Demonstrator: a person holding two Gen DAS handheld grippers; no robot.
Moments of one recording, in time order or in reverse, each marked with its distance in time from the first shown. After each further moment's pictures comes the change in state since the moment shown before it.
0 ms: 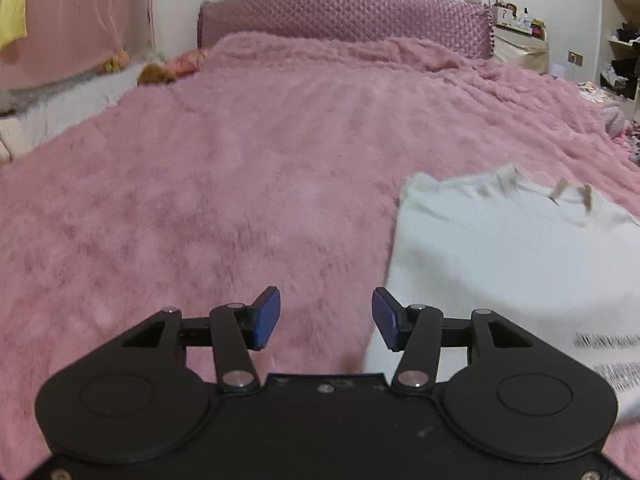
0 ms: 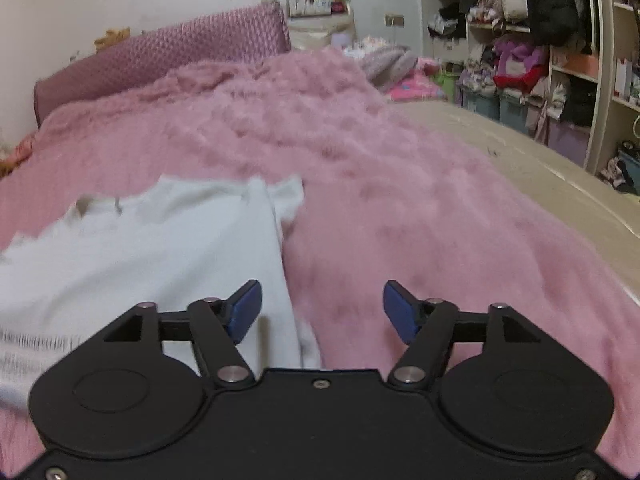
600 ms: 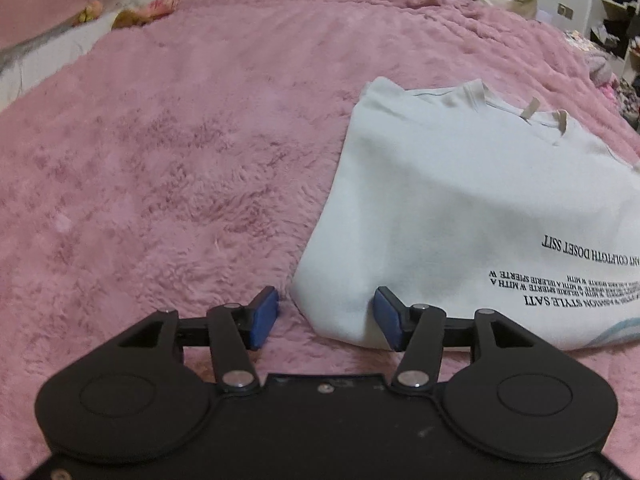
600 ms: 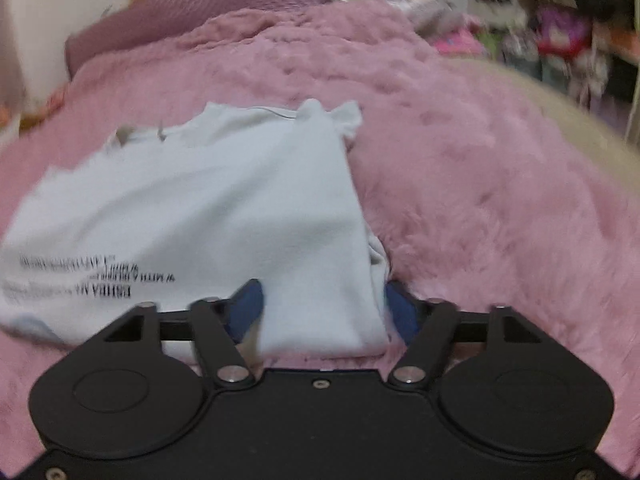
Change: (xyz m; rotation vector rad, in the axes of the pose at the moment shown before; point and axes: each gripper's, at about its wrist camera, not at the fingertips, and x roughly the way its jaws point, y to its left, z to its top) left arm 0.005 -0.024 -0.034 0.005 0.191 -0.050; right arm 0.018 0.032 -0.025 -0.094 0.116 0.086
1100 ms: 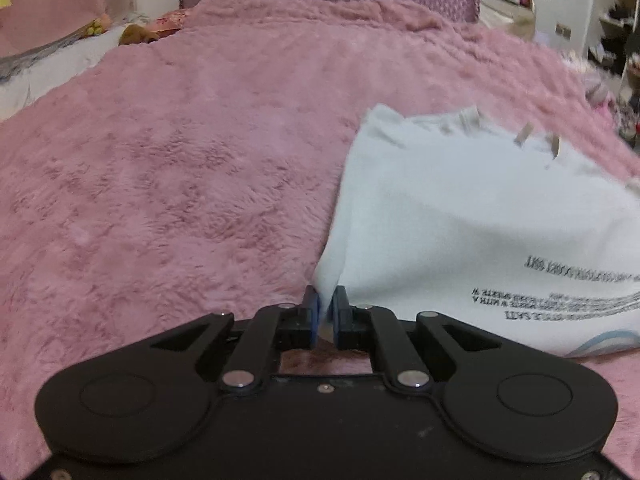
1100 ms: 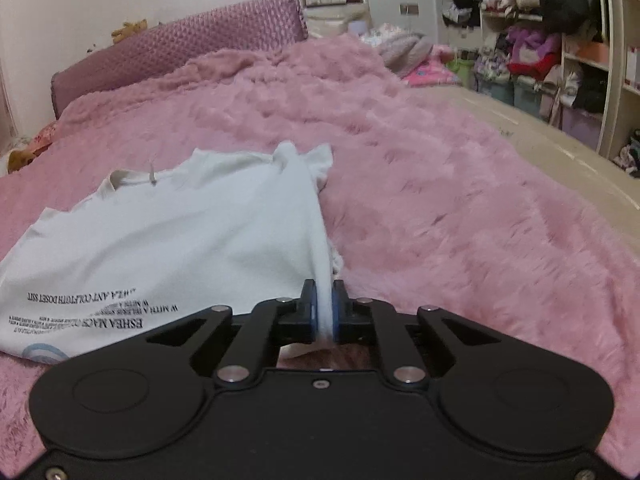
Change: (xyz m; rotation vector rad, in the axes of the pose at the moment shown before) left arm -0.028 0.002 -0.001 -0.010 -0.077 0.000; right arm -0.037 -0.014 -0.002 0.088 -0.119 -0.040
